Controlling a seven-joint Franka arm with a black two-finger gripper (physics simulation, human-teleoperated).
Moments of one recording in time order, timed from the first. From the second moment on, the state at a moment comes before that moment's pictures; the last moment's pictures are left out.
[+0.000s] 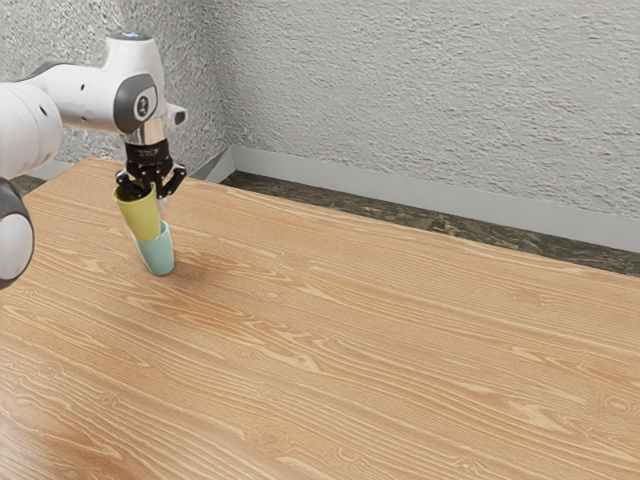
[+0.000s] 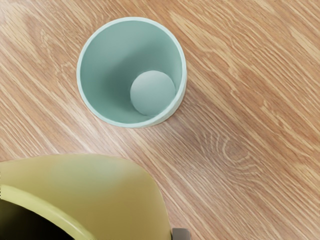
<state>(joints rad) 0.07 0.50 0.26 -1.37 0.02 1.85 -0.51</state>
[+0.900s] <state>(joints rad) 0.22 0.81 0.20 -0.94 0.00 1.72 -0.41</state>
